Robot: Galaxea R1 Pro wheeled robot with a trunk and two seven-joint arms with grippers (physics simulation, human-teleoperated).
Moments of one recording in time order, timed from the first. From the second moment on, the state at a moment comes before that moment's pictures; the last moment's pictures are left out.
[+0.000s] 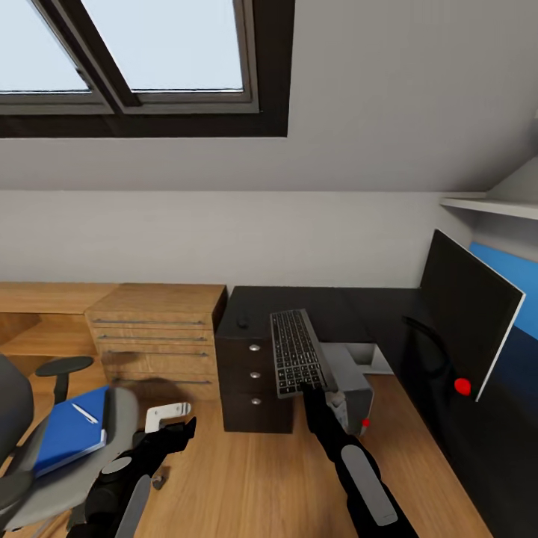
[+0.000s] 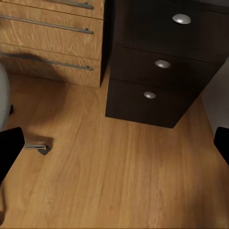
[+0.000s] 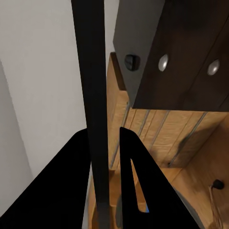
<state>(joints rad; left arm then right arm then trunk) -0.10 -0.04 -0.04 -1.61 0.18 0.66 0.20 -0.32 0.16 0.10 -1.07 -1.30 0.12 0.04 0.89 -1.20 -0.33</state>
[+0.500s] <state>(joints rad) -0.10 -0.04 -0.04 -1.61 0.18 0.66 0.20 -0.32 0.16 0.09 -1.02 -1.40 0.10 0.06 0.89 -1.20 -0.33</state>
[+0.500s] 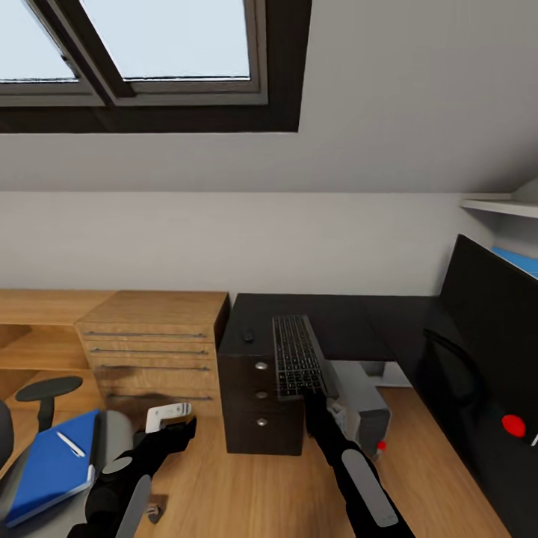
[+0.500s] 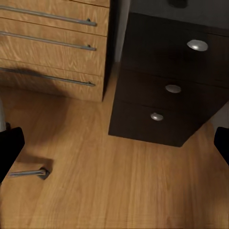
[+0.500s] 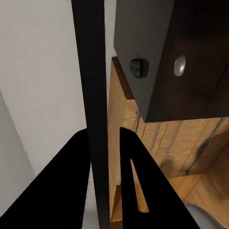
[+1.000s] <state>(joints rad) -0.10 -0.04 -0.04 -1.61 0.18 0.67 0.20 -0.32 0.17 0.10 -0.94 -1.39 -0.02 0.06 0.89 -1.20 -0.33</state>
